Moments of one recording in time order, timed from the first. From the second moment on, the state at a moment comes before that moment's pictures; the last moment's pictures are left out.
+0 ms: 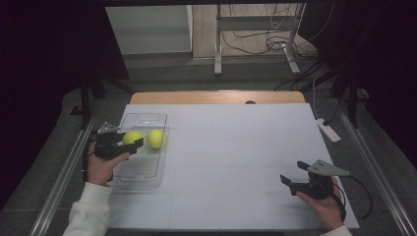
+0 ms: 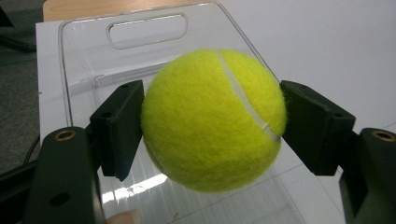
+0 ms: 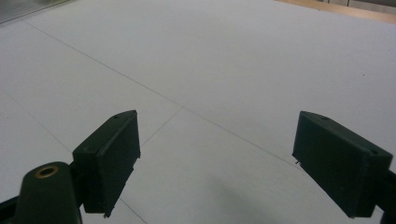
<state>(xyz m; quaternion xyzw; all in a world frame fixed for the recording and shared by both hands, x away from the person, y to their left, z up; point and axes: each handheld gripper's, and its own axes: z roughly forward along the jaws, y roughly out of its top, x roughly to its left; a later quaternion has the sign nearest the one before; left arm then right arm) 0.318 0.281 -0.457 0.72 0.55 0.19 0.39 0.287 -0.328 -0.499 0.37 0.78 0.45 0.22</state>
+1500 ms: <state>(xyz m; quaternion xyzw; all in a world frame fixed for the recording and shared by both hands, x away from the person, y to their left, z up) 0.323 0.280 -0.474 0.74 0.56 0.16 0.34 0.287 -0.327 -0.499 0.37 0.79 0.44 0.22</state>
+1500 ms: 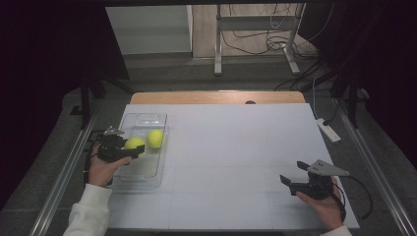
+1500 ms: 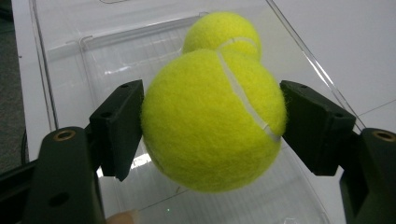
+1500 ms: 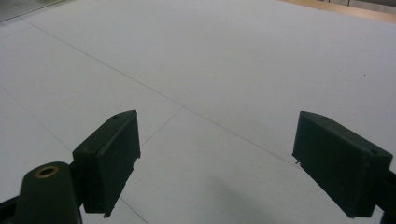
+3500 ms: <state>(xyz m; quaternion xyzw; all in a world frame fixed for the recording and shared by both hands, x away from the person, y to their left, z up) 0.284 0.267 -0.456 0.72 0.50 0.15 0.46 0.290 -0.332 -0.498 0.37 0.78 0.46 0.21</state>
